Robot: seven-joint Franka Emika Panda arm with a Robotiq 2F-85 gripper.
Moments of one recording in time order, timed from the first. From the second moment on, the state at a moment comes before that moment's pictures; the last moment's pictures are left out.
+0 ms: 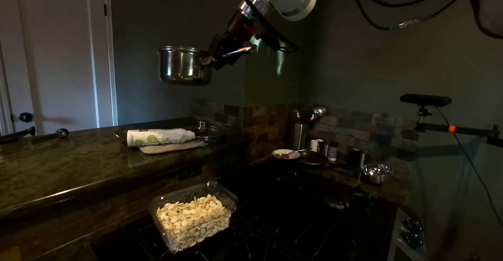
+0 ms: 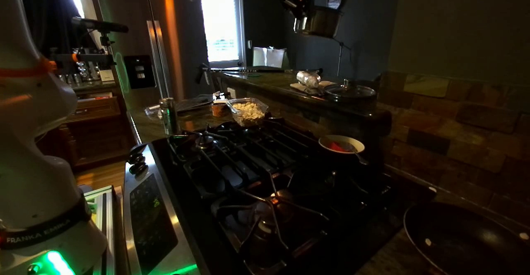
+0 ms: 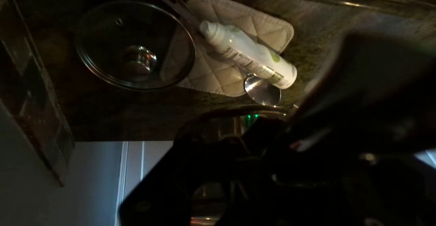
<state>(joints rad) -0.45 0.08 0.51 -1.57 0.19 2.22 -0.23</state>
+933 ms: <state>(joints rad) -0.18 -0.07 0.10 -1.80 0.34 2.23 -0.49</state>
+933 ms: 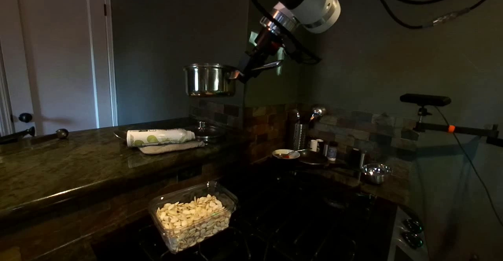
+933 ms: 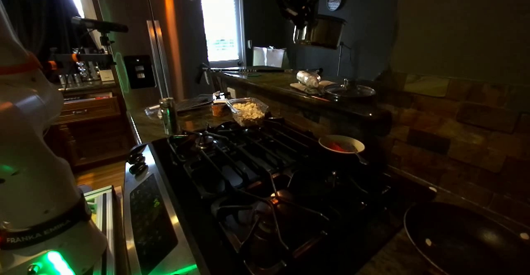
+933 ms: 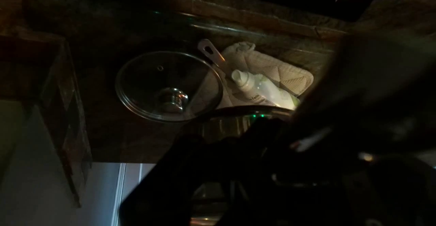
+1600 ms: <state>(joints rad) -0.17 -0.33 -0.20 -2.18 0.49 2.22 -0.86</state>
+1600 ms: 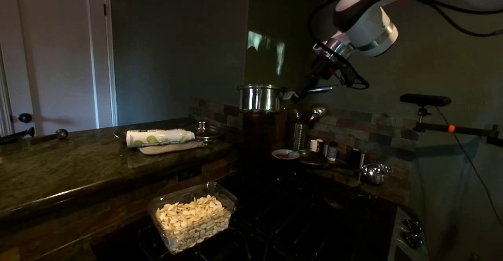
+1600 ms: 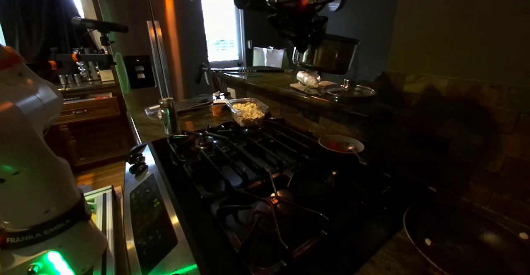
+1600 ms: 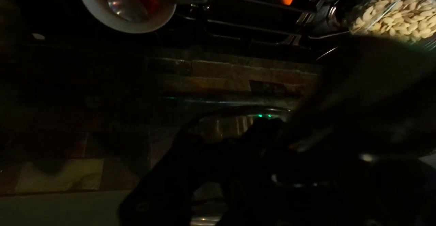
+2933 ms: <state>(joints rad) -0.09 -0.64 -0.28 -2.63 0.46 2.42 -0.95</state>
